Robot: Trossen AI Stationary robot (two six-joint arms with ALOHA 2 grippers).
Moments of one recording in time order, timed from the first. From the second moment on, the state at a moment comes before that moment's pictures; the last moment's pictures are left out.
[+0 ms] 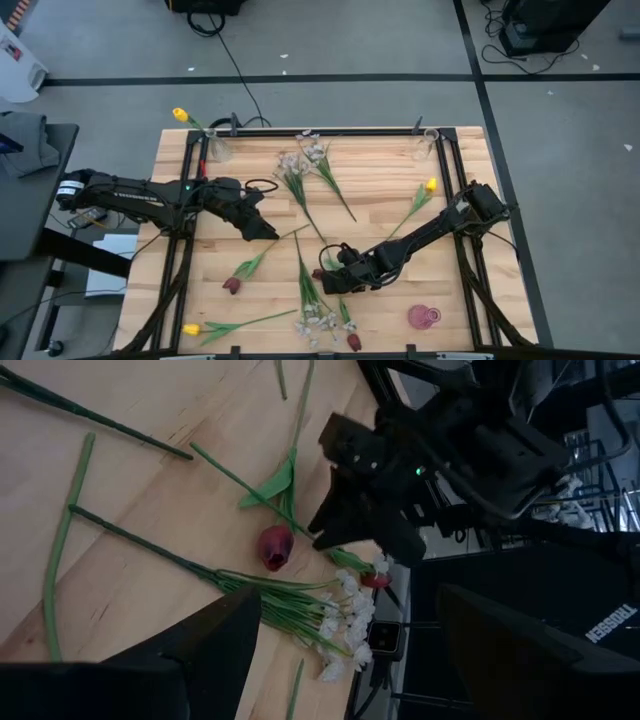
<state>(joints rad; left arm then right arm) -0.01 0.95 0.59 -0.12 0.32 -1.00 0.42 1.96 1.16 -0.21 -0.03 1.85</state>
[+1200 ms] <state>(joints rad) 0.00 0.95 0.60 0.70 0.32 -0.44 0.38 1.60 1.18 -0.38 -0.24 1.86</state>
